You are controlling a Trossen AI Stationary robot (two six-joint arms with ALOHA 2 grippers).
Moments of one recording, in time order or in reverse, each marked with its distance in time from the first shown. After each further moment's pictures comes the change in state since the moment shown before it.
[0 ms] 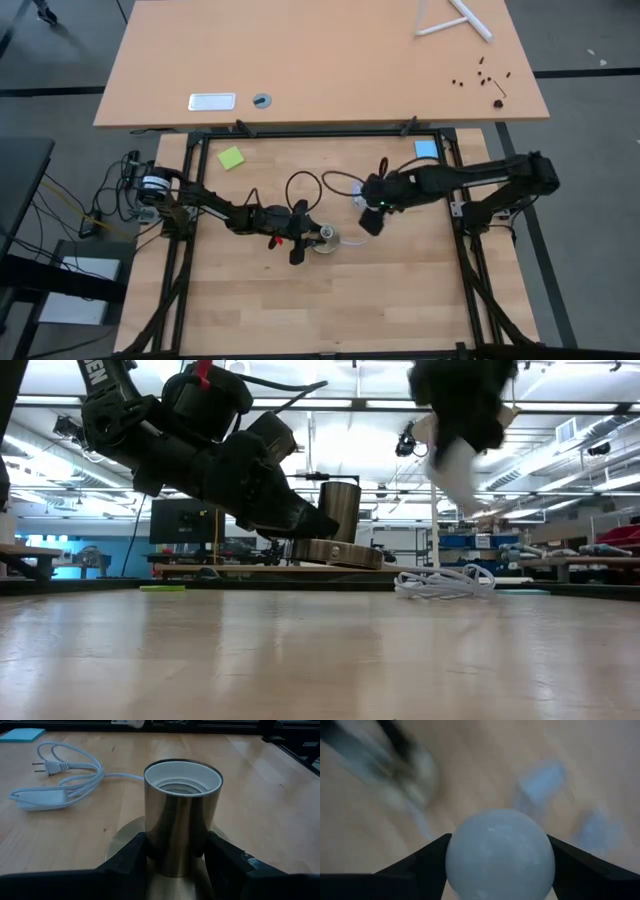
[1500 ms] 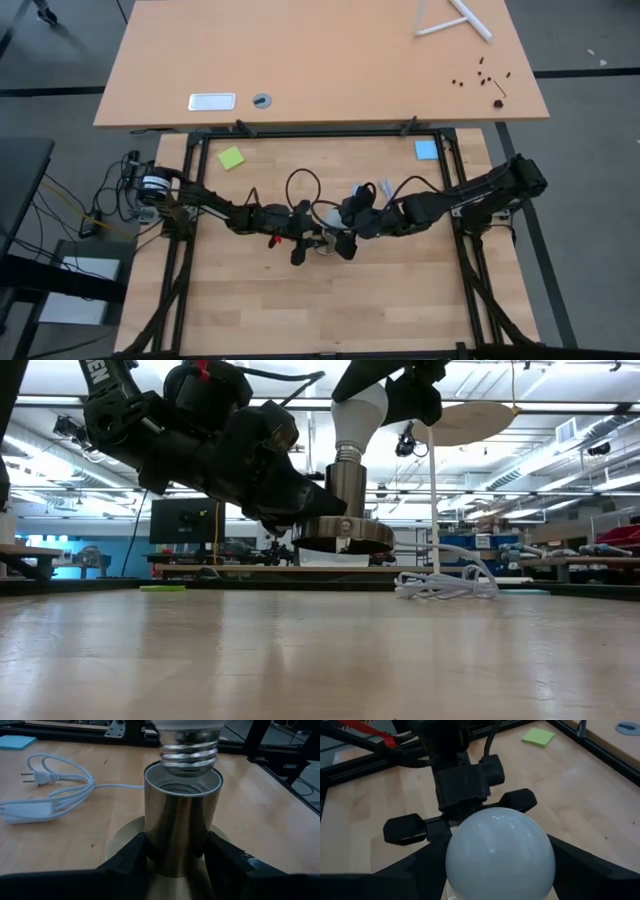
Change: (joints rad) left arm 0.000 0.000 0.011 0.053 0.043 -0.053; right arm 0.200 0.128 0.000 0.570 0.267 -0.140
